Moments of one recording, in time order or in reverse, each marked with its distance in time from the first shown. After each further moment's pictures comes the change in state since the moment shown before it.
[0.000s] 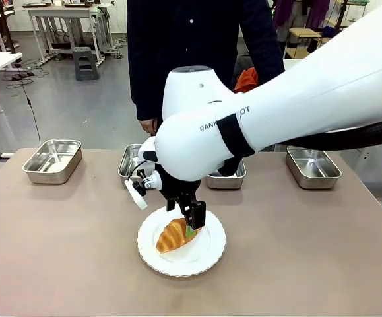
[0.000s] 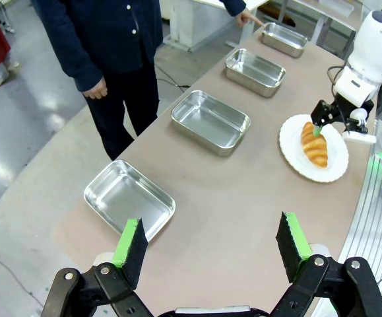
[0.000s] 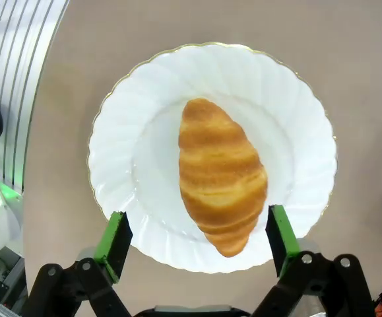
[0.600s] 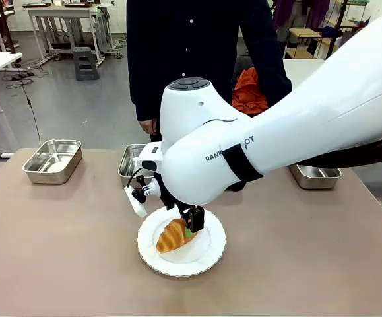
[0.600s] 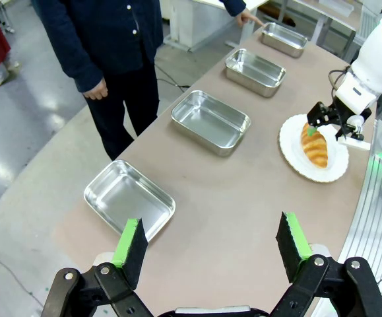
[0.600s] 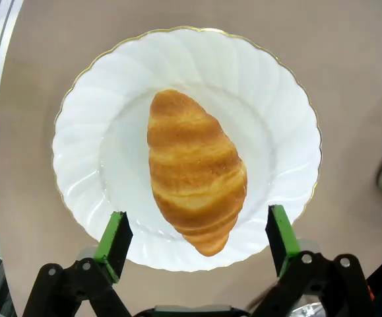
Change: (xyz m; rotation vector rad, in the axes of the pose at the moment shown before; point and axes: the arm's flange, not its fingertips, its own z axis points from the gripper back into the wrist) left arm 0.000 0.000 0.000 0.000 0.000 0.000; right arm 0.003 0.001 -0.013 -0.106 0.063 0.011
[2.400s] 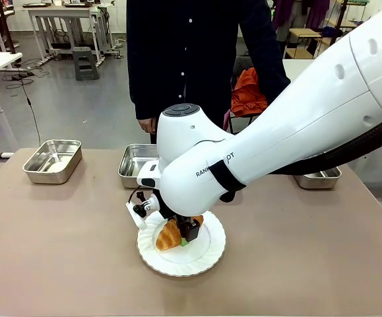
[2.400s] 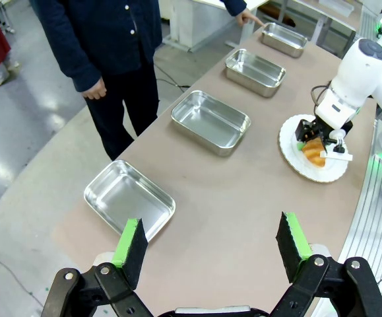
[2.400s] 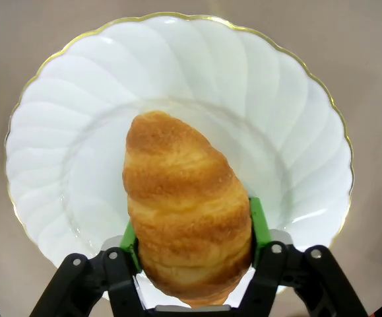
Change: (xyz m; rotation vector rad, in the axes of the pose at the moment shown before) left arm 0.000 0.000 0.000 0.000 0.000 0.000; right arm -0.003 -0.016 -0.056 0.056 -0.007 0.029
